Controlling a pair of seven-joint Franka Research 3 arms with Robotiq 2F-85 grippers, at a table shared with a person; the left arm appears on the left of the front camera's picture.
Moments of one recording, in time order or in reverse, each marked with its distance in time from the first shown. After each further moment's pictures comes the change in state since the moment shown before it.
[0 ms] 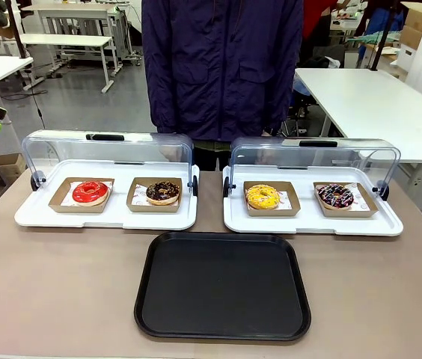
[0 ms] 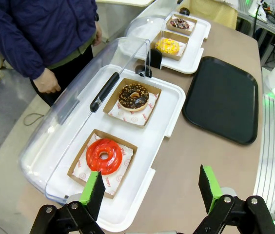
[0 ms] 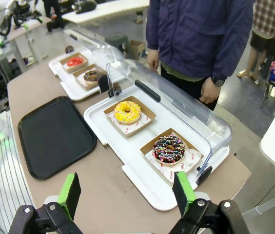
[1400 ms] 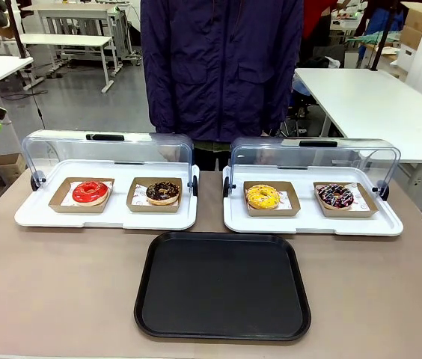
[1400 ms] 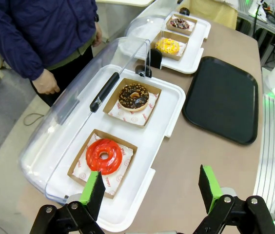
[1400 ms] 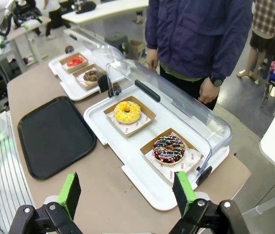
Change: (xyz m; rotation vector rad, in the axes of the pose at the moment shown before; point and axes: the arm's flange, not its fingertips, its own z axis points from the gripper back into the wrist) left arm 0.000 0.000 0.000 0.000 0.000 0.000; right arm 0.000 0.000 0.000 -0.001 0.000 0.000
